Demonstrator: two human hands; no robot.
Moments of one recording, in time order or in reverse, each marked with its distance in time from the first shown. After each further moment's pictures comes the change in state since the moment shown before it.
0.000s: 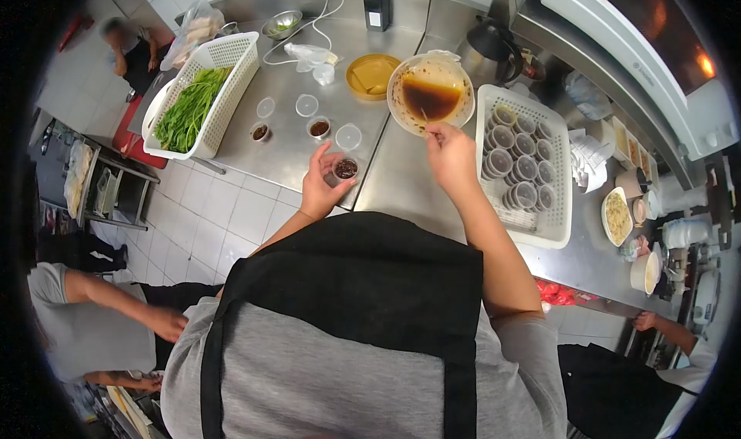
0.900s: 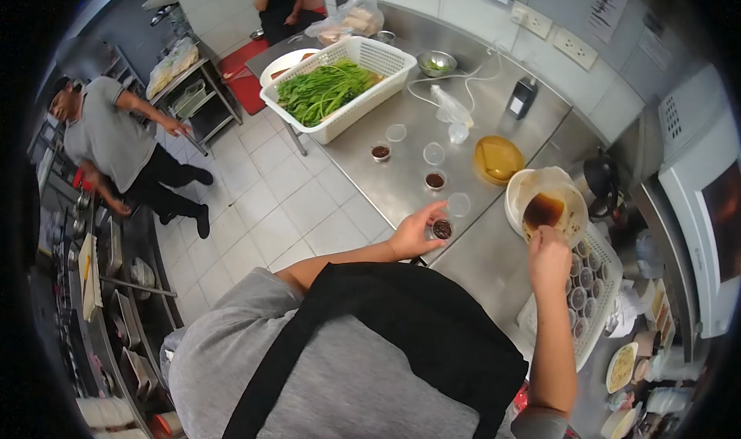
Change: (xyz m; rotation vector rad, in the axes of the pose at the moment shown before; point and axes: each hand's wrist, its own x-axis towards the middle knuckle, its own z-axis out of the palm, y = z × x) left_hand 0.000 0.004 -0.008 0.004 -0.024 -0.006; right_hand 0.026 -0.021 -0.024 -0.533 -0.042 -0.431
